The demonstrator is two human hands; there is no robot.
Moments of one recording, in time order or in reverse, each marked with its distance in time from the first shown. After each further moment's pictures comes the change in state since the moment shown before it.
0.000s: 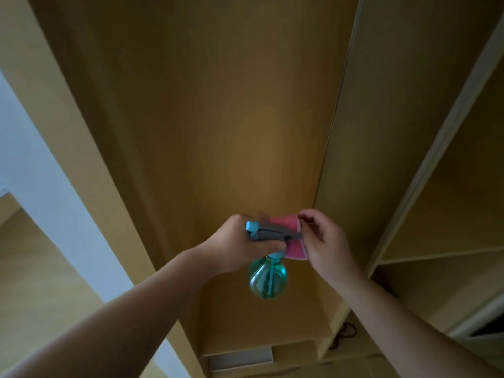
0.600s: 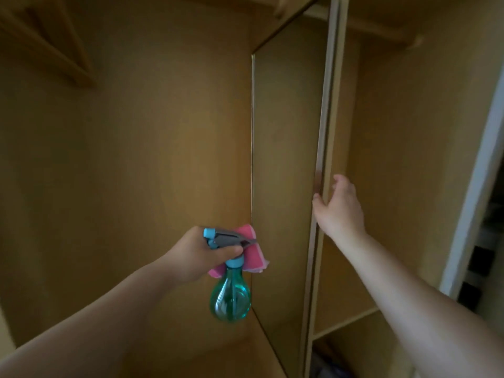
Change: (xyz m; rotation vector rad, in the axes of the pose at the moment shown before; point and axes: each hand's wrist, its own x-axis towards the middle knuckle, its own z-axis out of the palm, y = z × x) left_hand 0.082 0.123 -0.018 0.042 0.049 0.104; right_hand 0.082 -0.112 -0.201 -0.616 0.662 0.080
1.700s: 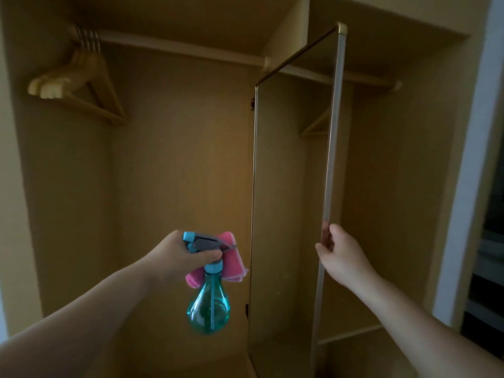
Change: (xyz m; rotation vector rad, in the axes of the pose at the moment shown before) left_hand -0.063 0.094 0.031 0.089 0.123 -0.077; right_hand -0.033 0.060 -0.112 0.085 -0.378 -0.084
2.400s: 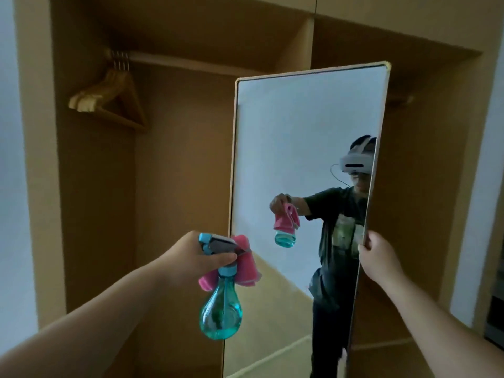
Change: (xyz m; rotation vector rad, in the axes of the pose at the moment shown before) left_hand -0.030 0.044 0.029 0.007 0.058 0.005; right_hand 0.045 0.080 -0.048 0.024 0.152 0.123
